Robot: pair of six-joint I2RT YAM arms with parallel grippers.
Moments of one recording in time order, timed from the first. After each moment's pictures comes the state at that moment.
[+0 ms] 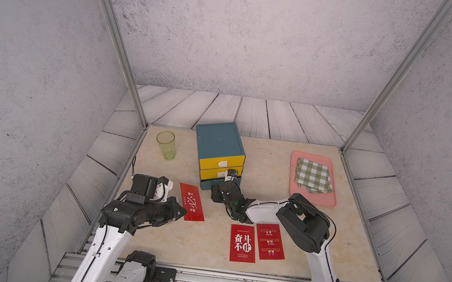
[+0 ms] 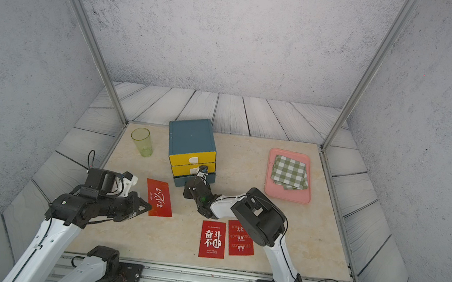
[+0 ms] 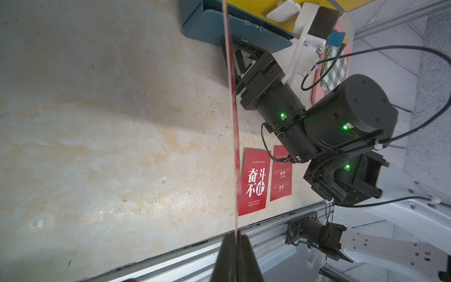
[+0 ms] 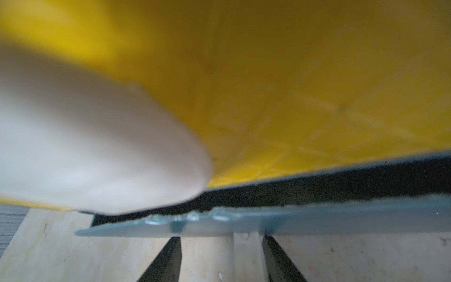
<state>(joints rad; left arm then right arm) -0.16 0.75 0.84 -1.07 0.53 -0.56 0.94 2.13 1.19 0.39 0.27 0.72</state>
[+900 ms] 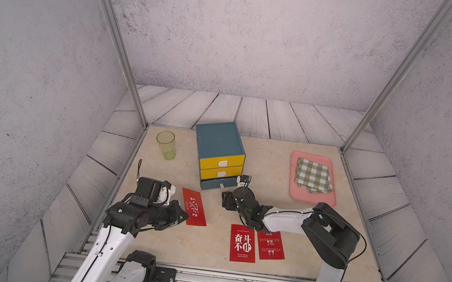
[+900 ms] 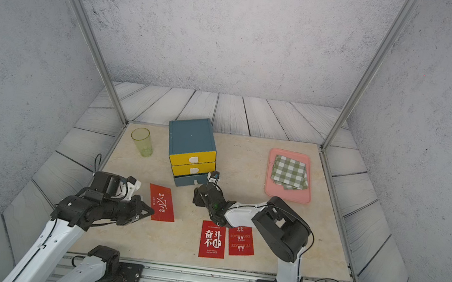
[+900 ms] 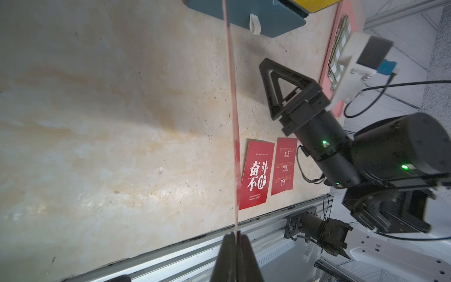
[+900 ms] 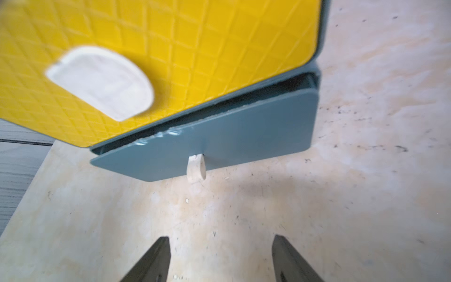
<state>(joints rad) -0.22 0.74 0.76 -1.03 0.53 -0.64 0.93 1.81 0.91 0.28 0.26 0.71</state>
